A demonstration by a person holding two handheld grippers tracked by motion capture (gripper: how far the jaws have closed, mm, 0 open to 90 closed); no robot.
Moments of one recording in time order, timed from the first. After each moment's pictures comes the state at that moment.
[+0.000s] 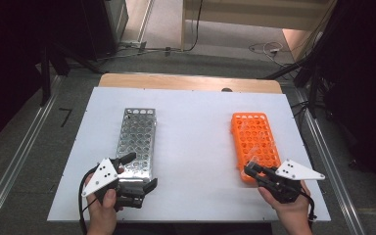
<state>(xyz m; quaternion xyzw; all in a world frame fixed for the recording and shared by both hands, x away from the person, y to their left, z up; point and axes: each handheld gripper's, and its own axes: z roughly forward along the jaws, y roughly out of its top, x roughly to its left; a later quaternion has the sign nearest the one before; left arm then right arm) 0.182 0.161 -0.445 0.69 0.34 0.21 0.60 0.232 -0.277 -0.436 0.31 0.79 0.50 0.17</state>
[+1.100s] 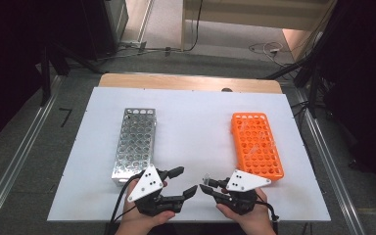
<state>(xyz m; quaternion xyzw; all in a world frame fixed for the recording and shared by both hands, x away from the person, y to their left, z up) 0.176 0.072 -0.439 0.73 0.30 0.13 0.60 0.211 -0.181 -0.452 0.21 0.84 0.49 0.10</state>
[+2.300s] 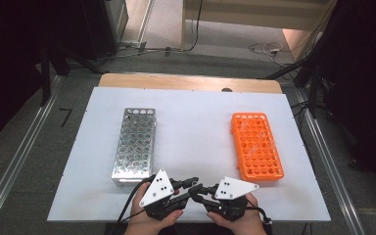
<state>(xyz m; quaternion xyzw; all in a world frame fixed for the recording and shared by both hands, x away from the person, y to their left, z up) 0.172 0.057 -0.442 0.74 0.28 0.14 0.60 0.199 -0.161 -0.455 0.17 0.85 0.48 0.08</state>
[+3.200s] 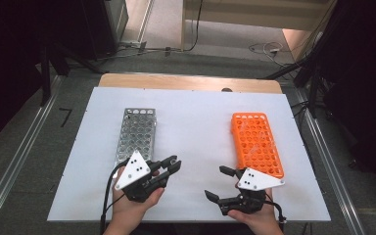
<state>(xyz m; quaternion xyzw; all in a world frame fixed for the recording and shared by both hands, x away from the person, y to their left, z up) 0.198 0.107 -0.413 0.70 0.34 0.20 0.59 0.212 -0.204 -0.443 0.24 0.81 0.52 0.12</state>
